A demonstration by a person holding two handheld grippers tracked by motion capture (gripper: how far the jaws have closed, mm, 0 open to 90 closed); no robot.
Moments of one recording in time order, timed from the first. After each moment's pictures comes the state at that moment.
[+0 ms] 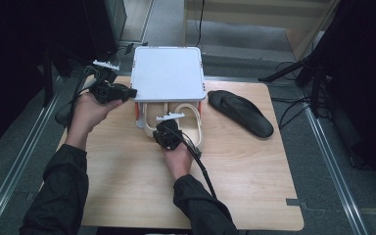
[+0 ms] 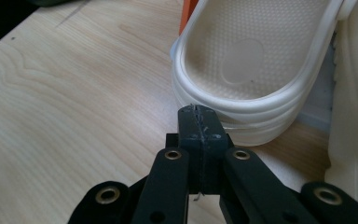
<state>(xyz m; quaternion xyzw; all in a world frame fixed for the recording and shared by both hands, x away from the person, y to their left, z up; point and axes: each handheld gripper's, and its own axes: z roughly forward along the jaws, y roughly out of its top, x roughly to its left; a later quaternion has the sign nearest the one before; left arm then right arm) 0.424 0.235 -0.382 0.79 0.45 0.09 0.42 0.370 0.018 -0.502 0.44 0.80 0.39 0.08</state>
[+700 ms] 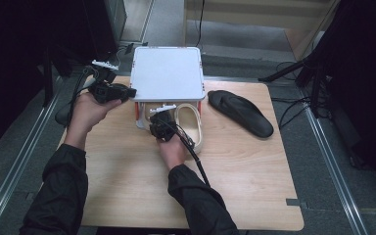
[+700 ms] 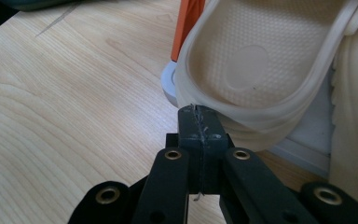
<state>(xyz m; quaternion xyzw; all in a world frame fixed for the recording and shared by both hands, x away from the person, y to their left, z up) 0.426 0.239 -0.383 0.79 0.44 0.08 0.42 0.392 0.038 -0.499 0.43 0.81 0.38 0.11</state>
